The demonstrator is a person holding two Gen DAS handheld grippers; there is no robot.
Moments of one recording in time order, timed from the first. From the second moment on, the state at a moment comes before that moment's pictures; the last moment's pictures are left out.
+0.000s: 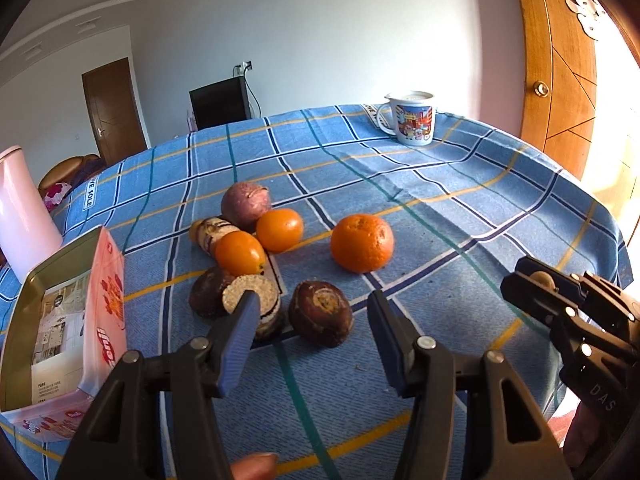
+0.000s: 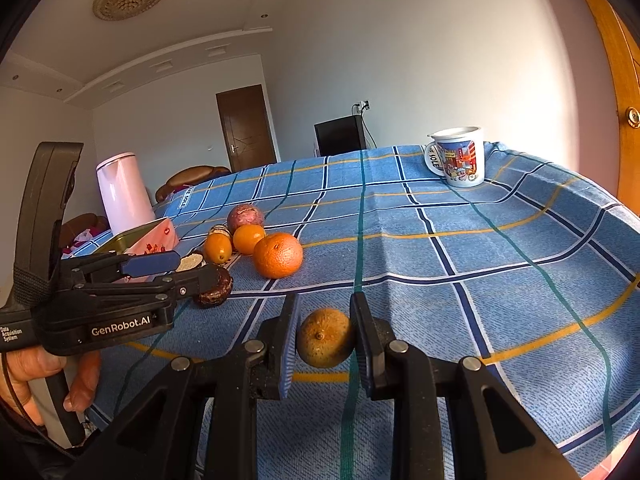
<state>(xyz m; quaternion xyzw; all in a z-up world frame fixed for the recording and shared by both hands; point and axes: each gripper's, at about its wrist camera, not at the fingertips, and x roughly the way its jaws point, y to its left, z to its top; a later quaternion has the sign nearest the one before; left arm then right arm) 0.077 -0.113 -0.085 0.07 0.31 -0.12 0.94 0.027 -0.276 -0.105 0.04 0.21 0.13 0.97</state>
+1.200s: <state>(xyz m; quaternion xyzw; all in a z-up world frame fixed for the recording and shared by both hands) 0.080 -0.105 -0.084 0.05 0.35 -0.13 0.93 0.023 -0.276 -0.105 0.05 0.21 0.14 0.97</state>
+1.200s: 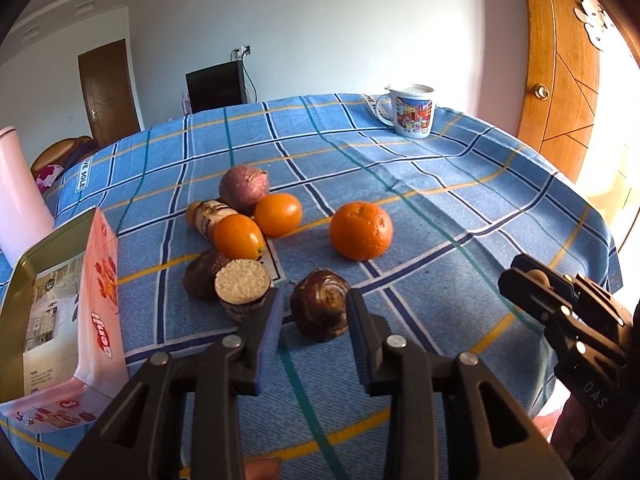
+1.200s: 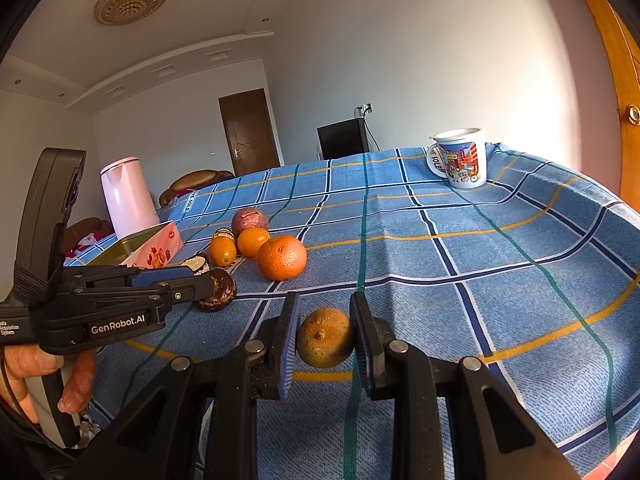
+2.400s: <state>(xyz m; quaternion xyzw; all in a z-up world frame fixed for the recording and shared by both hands) 0.069 0.078 -0.055 -0.05 0.27 0.01 0.96 0.090 -0.092 -0.046 -0.04 0.21 0.32 0.92</state>
